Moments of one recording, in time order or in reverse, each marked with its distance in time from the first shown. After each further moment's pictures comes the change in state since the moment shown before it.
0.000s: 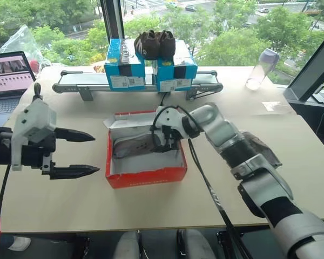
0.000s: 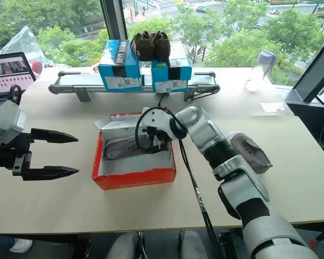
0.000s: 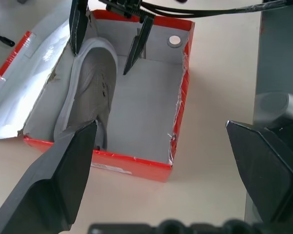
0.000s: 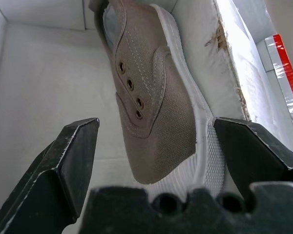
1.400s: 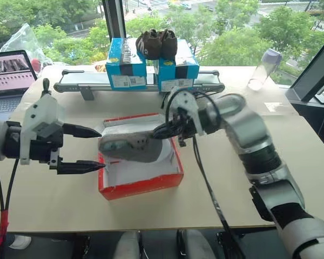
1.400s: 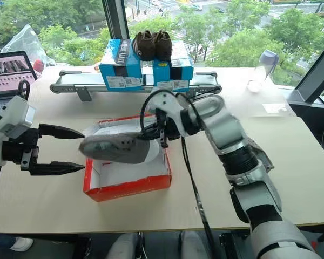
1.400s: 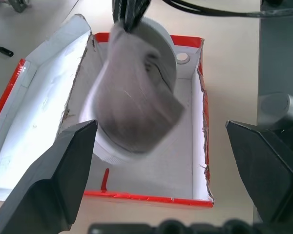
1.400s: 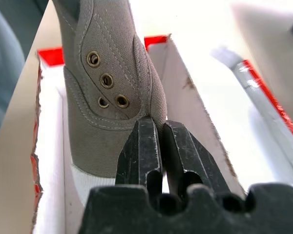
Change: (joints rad) left arm -0.113 0.003 -0.139 0.036 -0.009 -0.039 0.015; right arm 0.083 -0.156 -0.239 -0.534 0.274 0.614 0.077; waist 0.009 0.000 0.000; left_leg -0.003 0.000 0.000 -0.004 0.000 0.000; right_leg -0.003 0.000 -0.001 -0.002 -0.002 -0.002
